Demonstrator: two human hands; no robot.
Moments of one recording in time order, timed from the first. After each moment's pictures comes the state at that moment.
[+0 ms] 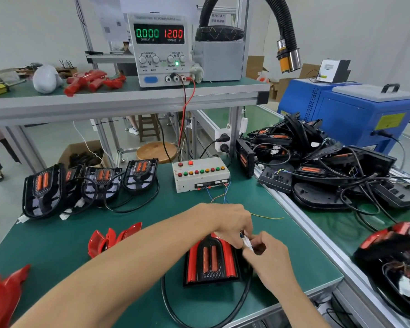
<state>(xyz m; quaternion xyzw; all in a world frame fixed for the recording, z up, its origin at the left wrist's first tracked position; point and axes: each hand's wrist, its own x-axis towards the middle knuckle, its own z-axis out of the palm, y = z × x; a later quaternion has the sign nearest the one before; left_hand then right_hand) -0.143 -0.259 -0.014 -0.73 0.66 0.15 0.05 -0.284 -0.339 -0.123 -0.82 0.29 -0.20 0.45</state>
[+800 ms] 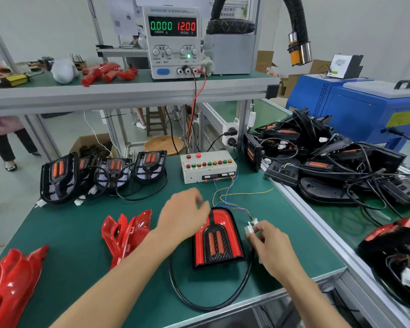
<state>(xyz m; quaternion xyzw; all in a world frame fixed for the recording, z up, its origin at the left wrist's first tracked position) -0.148 -0.149 -0.031 -0.93 0.26 0.01 -0.27 -0.287 -0.338 -0.111 -0.89 0.25 -0.13 0.36</state>
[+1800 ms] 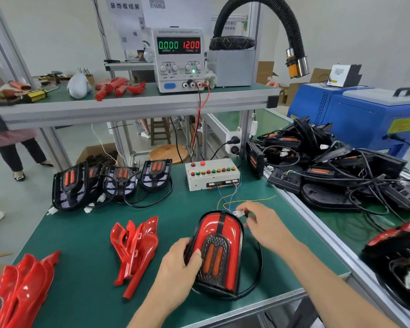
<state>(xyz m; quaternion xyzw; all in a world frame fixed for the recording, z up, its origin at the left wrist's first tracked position) -0.214 -0.087 -0.097 -0.85 0.19 0.10 -0.48 -0.239 -0.347 -0.070 -0.92 0.13 -0.12 0.35</state>
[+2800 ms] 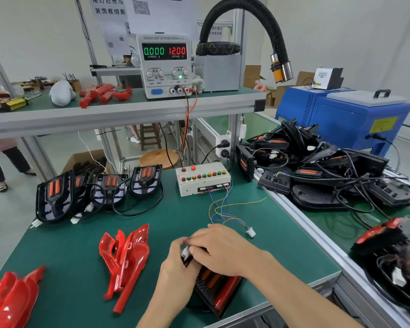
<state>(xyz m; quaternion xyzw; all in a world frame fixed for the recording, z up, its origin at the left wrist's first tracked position) -0.214 -0.109 -0.096 -0.84 0.14 0.11 -0.51 -0.239 -0.265 -0.044 -0.98 -0.13 -0.02 0.13</state>
